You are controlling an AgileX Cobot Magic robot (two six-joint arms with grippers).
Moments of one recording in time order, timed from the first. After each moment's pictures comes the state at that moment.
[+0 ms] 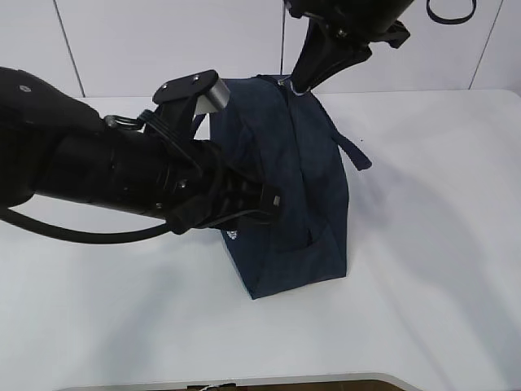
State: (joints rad) left arm -0.77 1.63 -0.94 -1.29 0.29 0.90; right arm 0.28 1.93 -1.96 0.46 1.31 -0.21
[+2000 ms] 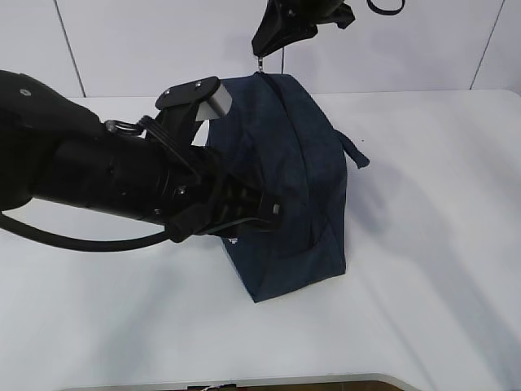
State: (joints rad) left arm -0.77 1.63 -0.93 -1.28 0.31 0.90; right arm 0.28 2.27 -2.45 0.49 1.28 -0.16
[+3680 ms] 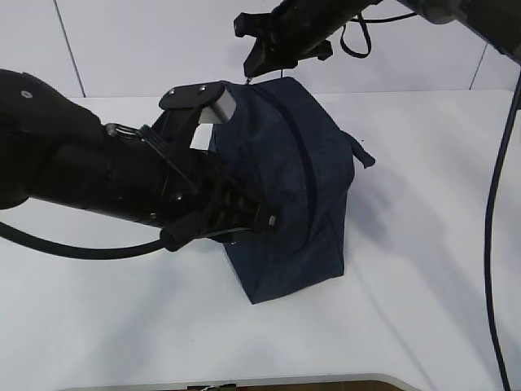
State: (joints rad) left arm -0.77 1.63 -0.93 -1.21 0.32 0.90; right arm 0.28 2.41 -2.46 0.49 1.03 -0.17
